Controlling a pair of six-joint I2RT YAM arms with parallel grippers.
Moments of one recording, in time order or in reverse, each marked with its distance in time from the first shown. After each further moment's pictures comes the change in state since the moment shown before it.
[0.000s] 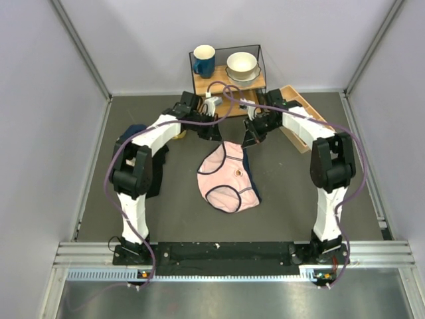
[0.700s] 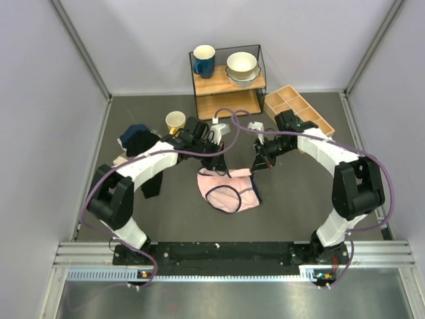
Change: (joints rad) left arm -0.168 -0.373 -0.430 0.061 -0.023 -0.100; right arm 0.001 -0.373 -0.447 0.000 -0.119 -0.192
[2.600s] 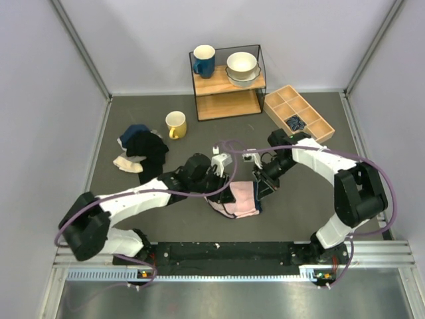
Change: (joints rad) left arm -0.292 -0.288 -0.463 0.338 -0.214 -0.322; right arm 0.111 -0.079 -0.167 -0.278 0.081 -0.200
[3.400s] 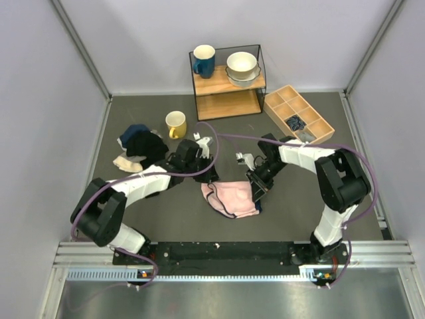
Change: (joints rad) left arm 0.241 0.089 0.048 0.016 -0.104 0.031; right arm 0.043 0.166 0.004 0.183 0.085 0.281
